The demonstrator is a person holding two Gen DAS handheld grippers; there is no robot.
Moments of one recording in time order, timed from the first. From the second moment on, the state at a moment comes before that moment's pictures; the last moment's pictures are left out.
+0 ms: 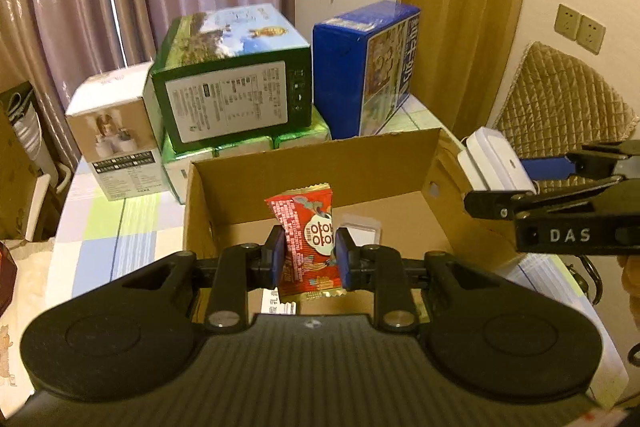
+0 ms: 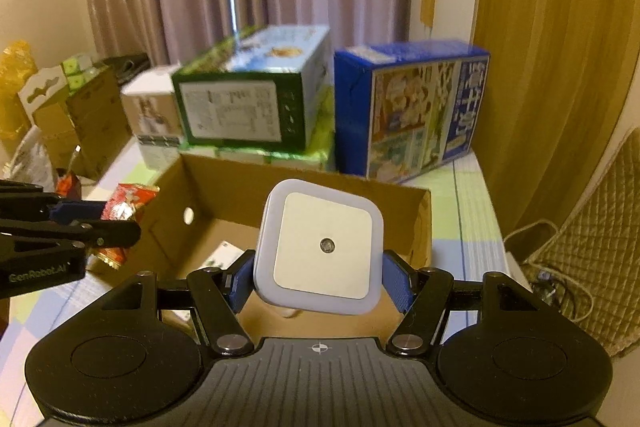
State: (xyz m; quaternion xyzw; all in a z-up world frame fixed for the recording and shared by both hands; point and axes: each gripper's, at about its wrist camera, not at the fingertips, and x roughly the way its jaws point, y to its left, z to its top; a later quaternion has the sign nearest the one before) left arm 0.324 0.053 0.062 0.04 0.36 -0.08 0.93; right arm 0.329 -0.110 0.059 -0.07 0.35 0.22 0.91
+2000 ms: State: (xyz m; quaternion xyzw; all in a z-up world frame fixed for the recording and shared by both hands) left arm 0.332 0.068 0.027 0.01 0.40 -0.05 0.92; right arm 0.338 -0.122 0.021 -0.04 0.40 0.21 0.89
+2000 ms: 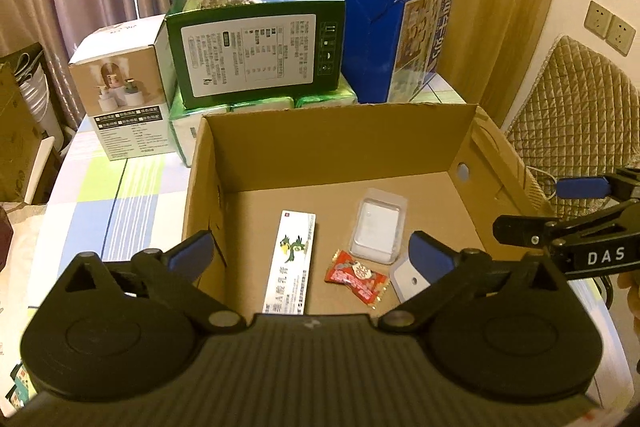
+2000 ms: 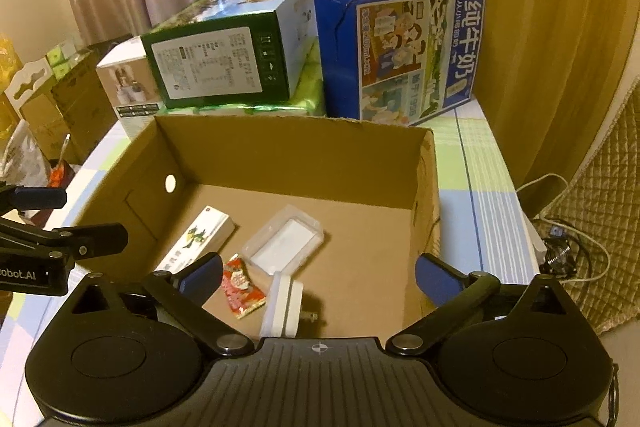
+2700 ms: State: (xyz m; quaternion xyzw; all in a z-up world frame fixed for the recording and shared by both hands) left arm 0.183 0.052 0.070 0.01 0.35 -0.04 0.94; right arm 0.203 -0.163 0.069 -0.03 0.36 0.22 0.90
